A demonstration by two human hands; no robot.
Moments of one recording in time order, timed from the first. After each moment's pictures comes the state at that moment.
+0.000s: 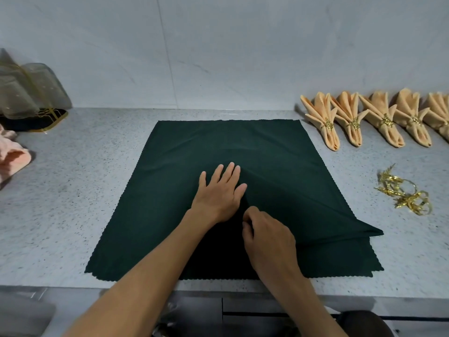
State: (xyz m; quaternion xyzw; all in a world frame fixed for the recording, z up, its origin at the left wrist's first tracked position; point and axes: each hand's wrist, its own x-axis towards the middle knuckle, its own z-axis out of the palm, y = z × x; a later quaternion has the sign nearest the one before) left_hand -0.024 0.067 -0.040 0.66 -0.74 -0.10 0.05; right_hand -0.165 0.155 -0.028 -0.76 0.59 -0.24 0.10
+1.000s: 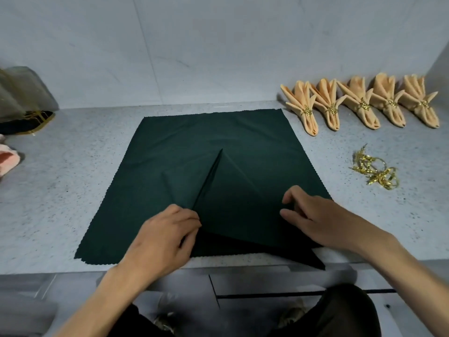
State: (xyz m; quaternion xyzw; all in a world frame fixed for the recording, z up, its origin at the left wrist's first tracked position) left_hand 0.011 0.207 -0.030 0.53 -0.82 0.06 0.21; right_hand -0.308 0.136 0.018 -0.82 0.52 -0.04 0.24
